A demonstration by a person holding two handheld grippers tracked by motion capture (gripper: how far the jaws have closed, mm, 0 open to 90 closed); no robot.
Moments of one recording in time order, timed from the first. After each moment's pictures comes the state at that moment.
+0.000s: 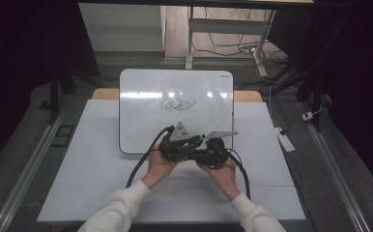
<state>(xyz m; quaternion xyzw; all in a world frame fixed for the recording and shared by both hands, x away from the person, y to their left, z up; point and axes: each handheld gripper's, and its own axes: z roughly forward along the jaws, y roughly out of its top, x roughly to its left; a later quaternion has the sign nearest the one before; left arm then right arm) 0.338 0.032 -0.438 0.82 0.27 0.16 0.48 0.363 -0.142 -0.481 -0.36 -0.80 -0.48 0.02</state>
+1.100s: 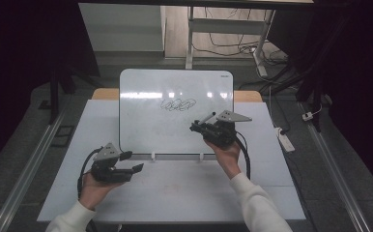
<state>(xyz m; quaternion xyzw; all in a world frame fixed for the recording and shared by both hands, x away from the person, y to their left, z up) 0.272 0.204 -0.483 0.80 0.38 0.13 0.45 0.399 -0.157 -0.438 -0.30 -0.75 -0.57 -0.12</state>
